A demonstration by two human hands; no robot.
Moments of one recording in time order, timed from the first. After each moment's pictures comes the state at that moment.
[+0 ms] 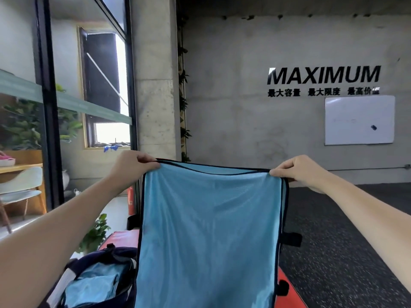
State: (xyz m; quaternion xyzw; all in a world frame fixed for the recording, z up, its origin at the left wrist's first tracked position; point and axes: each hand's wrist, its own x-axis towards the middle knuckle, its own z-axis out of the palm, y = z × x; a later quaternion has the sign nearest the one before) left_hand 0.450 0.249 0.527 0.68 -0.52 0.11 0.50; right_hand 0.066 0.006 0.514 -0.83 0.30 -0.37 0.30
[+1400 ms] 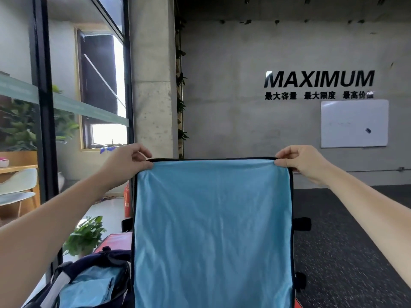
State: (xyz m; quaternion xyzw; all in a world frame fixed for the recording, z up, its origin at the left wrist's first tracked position) left_hand 0.443 0.272 0.547 0.70 -0.53 0.13 0.45; right_hand 0.057 0.009 0.540 -0.76 0.28 -0.46 0.35
